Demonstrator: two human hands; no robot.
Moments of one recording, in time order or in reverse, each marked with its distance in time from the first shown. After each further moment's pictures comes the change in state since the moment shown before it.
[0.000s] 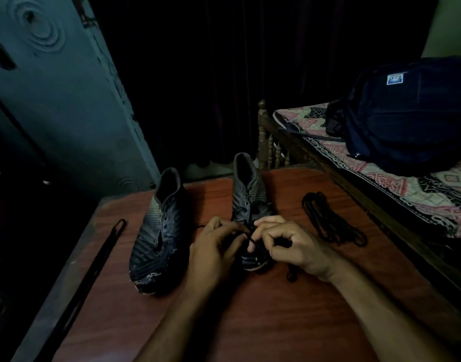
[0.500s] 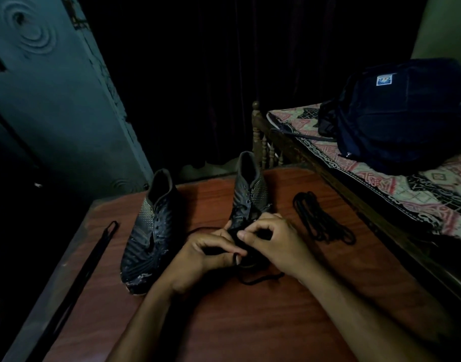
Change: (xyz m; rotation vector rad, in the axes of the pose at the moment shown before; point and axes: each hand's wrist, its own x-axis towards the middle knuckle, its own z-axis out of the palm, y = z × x) left_hand 0.003 -0.008 -0.021 -0.693 -0.457 -0.045; right_hand 0.005 0.007 0.021 -0.198 0.409 0.207
